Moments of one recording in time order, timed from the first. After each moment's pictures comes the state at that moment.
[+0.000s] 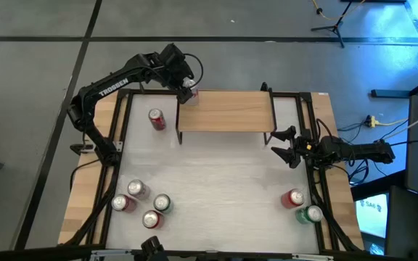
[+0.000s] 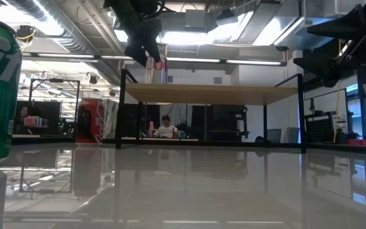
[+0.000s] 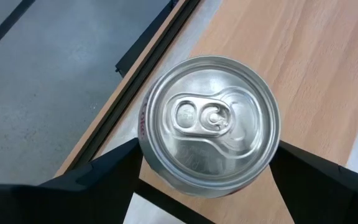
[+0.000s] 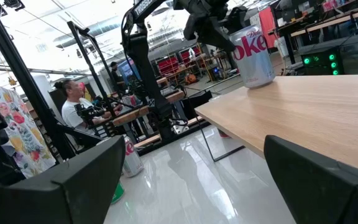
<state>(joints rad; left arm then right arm) 0.64 1.64 1.68 -1.00 0.09 0.06 0.12 0.01 0.01 0.15 0.28 0.36</state>
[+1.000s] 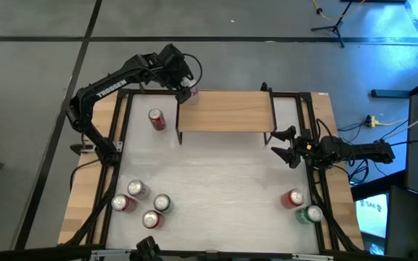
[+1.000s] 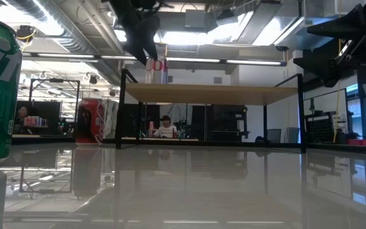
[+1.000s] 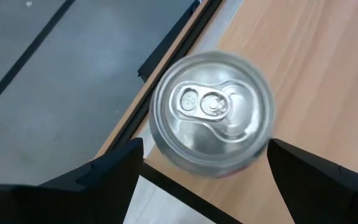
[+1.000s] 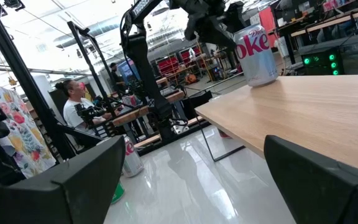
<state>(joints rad) 0.63 1.61 1.69 -1.00 -0.01 0.08 0.12 0.01 0.01 0.15 0.27 0.36</state>
